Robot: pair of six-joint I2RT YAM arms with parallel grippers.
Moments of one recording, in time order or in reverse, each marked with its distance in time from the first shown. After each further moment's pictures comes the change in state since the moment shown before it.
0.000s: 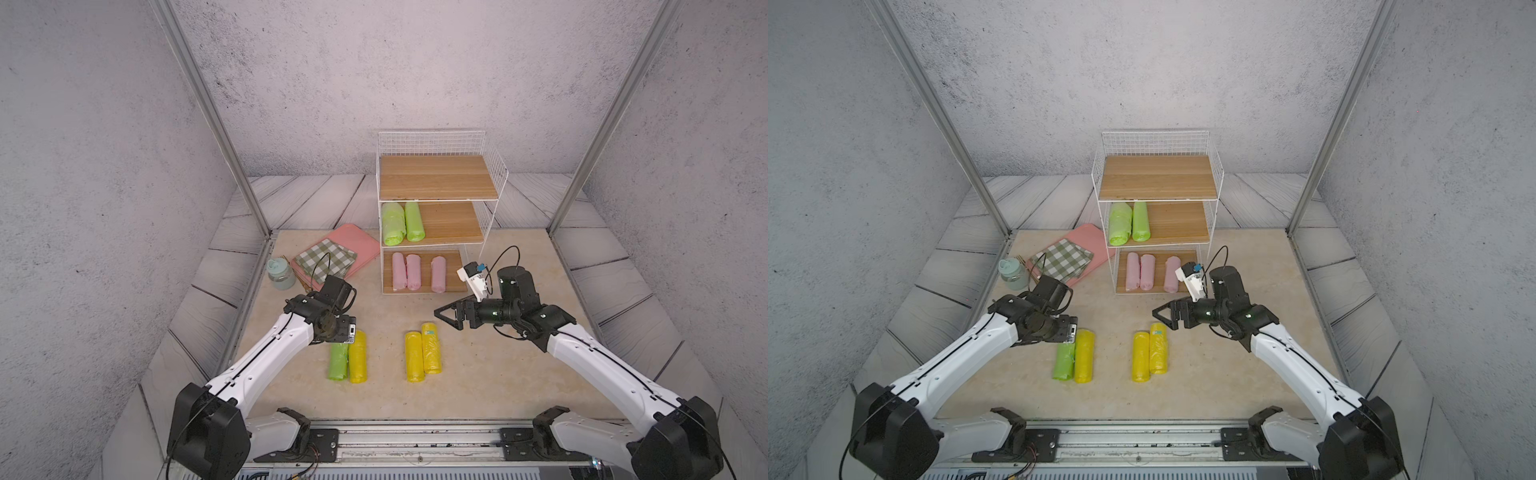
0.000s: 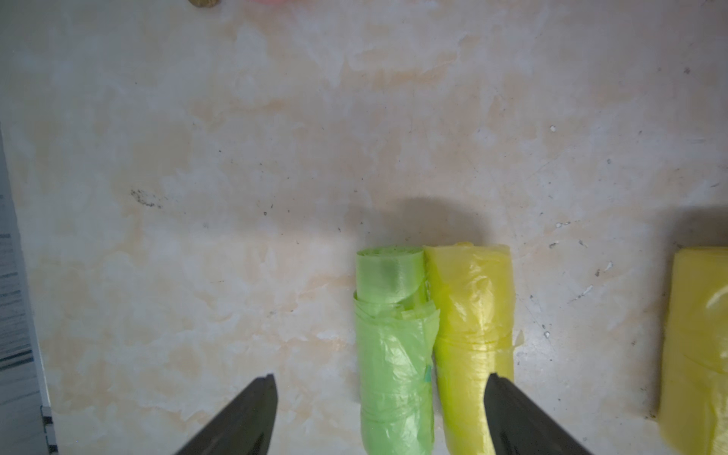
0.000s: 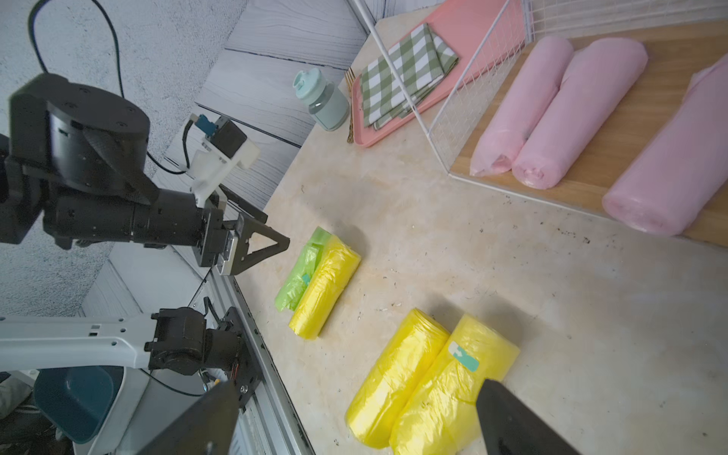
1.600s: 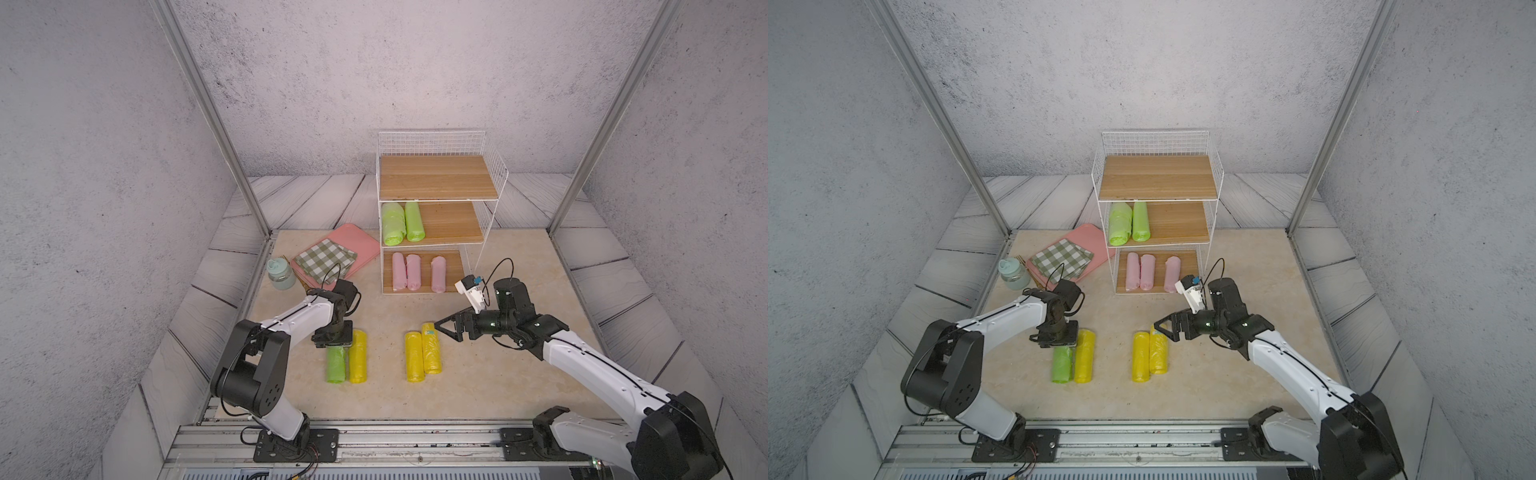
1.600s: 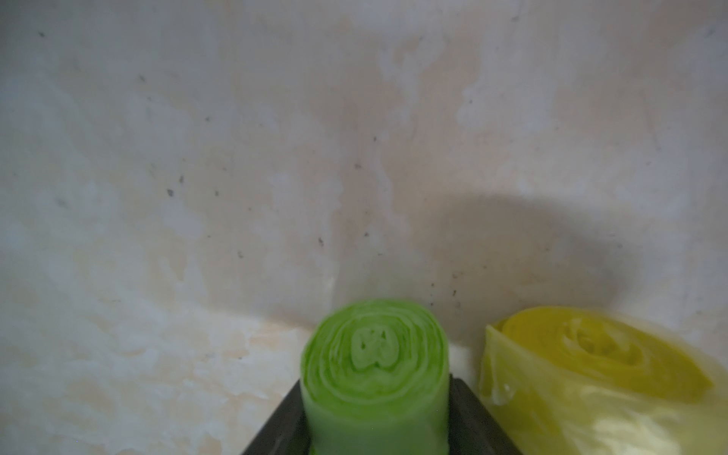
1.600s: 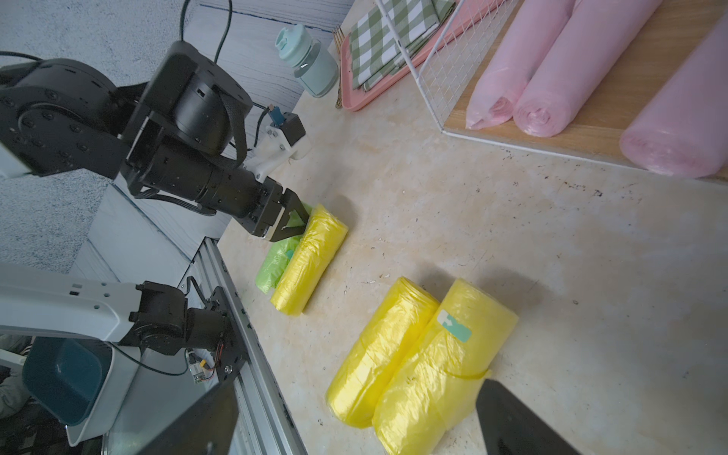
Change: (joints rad) left arm 0.061 0.336 -0.008 0.088 0.045 -0.040; right arm 0.000 0.002 -0.110 0.065 -0.010 -0.024
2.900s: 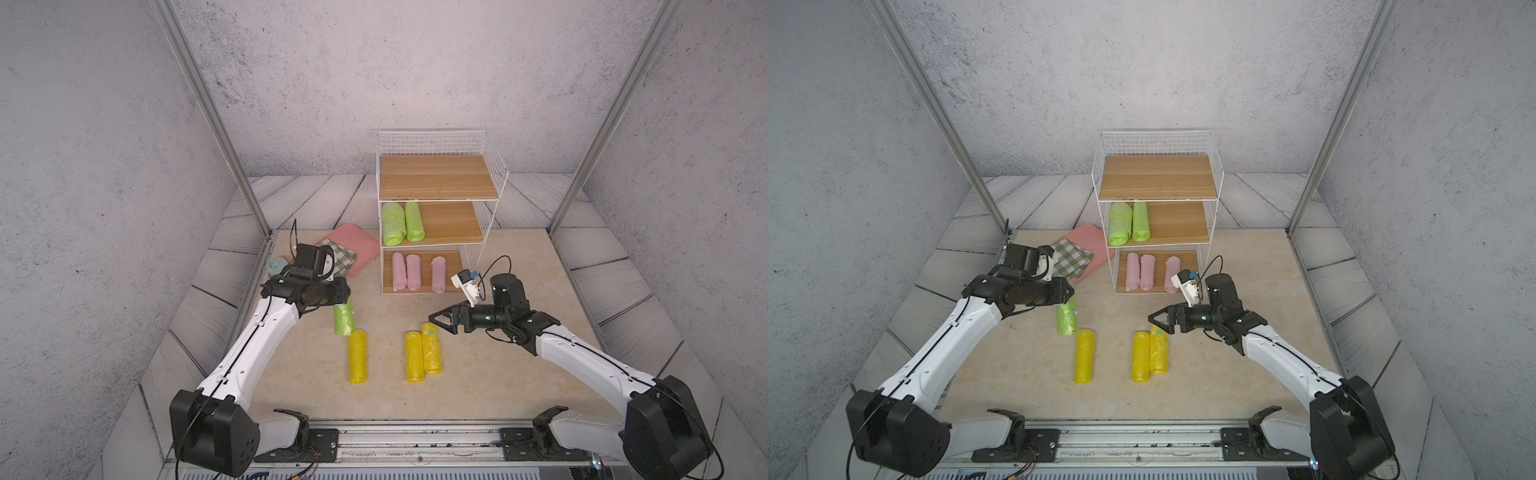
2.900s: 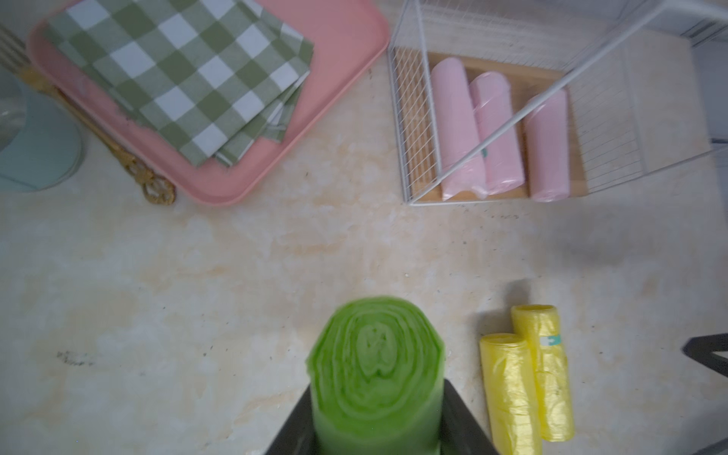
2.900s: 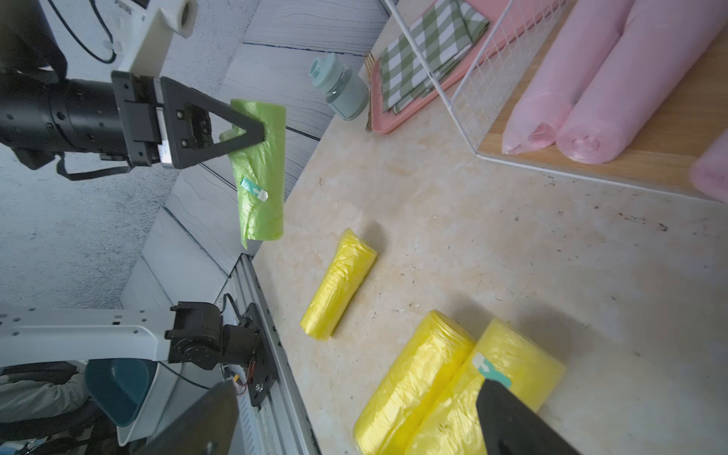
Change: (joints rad) left arm 0.120 -0.329 0.251 0.071 0.322 0.155; right arm 0.000 0.082 0.003 0.201 -0.106 0.118
